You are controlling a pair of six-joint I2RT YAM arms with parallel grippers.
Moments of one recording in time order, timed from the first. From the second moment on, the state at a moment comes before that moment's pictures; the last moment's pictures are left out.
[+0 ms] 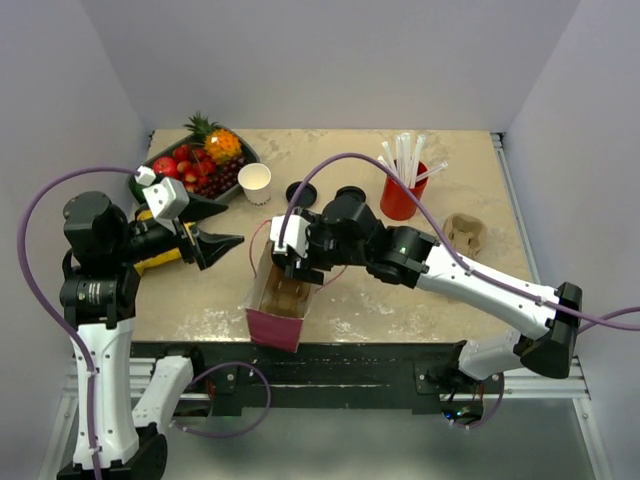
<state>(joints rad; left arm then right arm) 0.08 0.79 1.25 -0.64 1.12 0.19 1.07 1.38 1.35 -0.48 -0.10 -0.49</state>
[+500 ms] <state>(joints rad) 0.07 0.81 1.26 -0.62 1.05 -0.05 1.06 1.39 1.54 -0.66 -0.10 -0.38</state>
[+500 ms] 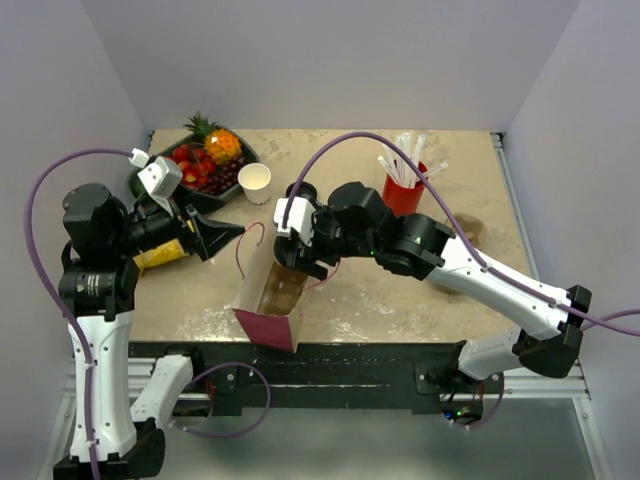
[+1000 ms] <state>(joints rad) 0.07 0.75 1.19 -0.88 0.90 0.03 1.03 1.44 1.82 -0.80 -0.04 -0.35</state>
